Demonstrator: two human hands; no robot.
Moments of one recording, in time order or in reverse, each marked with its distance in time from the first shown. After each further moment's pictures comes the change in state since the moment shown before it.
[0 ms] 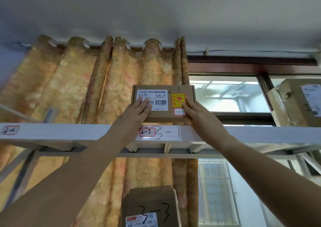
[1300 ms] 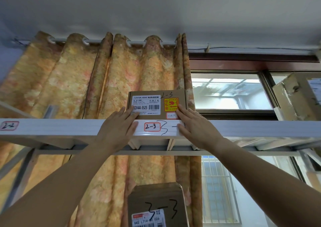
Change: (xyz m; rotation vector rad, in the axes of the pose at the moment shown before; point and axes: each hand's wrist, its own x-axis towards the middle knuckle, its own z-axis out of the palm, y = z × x) left_hand -0.045 -0.015 0.010 -0.027 -0.119 -0.293; right_hand -0.007 -0.032 0.026 0.094 -0.193 0.031
